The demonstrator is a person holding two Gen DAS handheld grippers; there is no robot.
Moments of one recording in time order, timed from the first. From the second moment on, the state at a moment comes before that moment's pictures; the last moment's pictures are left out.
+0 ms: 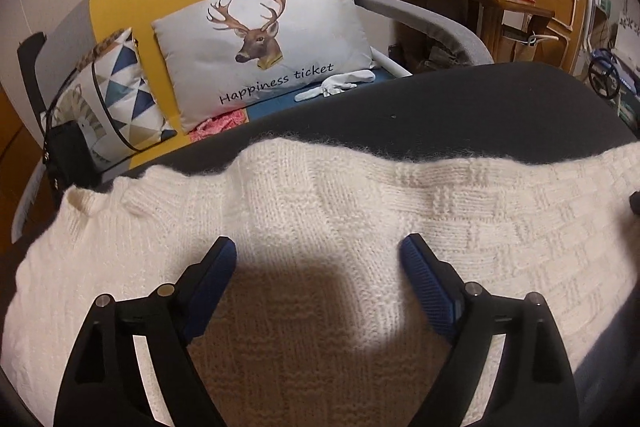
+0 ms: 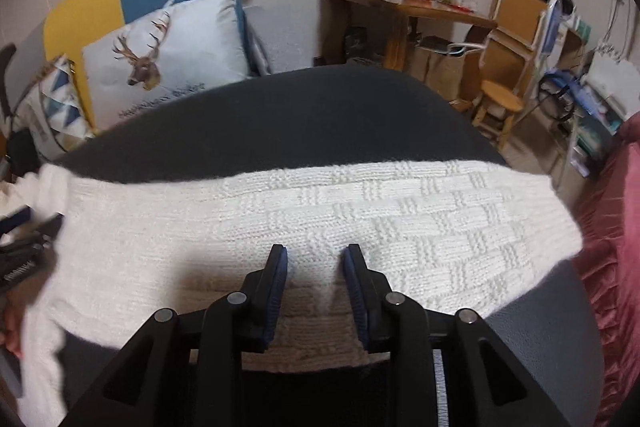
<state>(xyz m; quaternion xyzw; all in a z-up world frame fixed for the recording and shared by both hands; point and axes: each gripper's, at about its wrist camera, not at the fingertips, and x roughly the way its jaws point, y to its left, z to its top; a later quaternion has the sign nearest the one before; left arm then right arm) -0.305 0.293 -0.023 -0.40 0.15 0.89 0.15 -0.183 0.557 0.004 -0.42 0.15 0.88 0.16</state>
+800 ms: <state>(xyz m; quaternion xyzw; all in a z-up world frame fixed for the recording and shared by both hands) -0.191 0.119 0.006 -0.40 0.06 0.90 0.16 -0.074 0.717 -0.011 -0.27 0.46 0.80 0.27</state>
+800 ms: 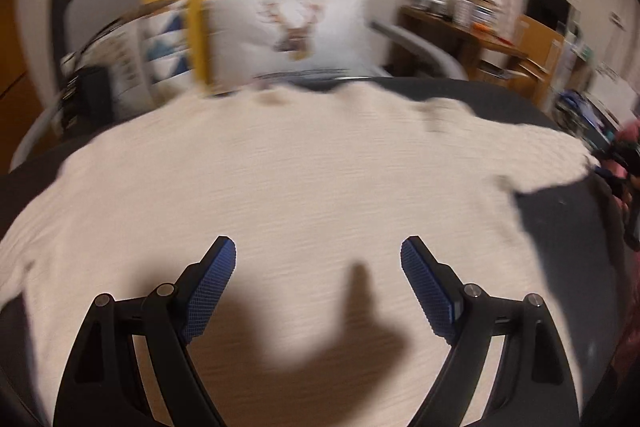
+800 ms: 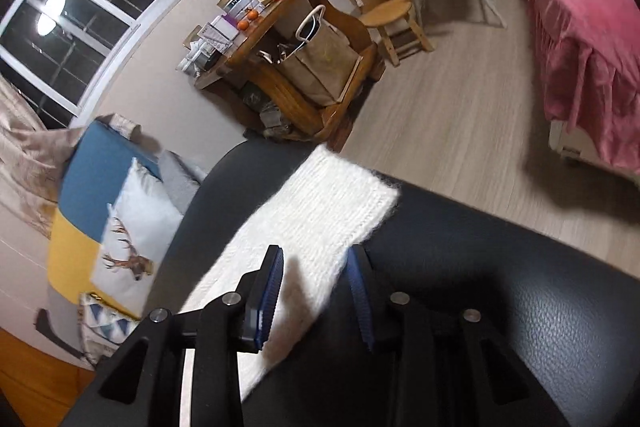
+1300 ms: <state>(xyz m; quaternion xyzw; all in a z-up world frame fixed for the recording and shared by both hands) -0.204 0.044 -0.020 -0.43 -0.03 0.90 0.08 -0.136 0.595 0.116 -0.23 0.38 0.89 0.13</state>
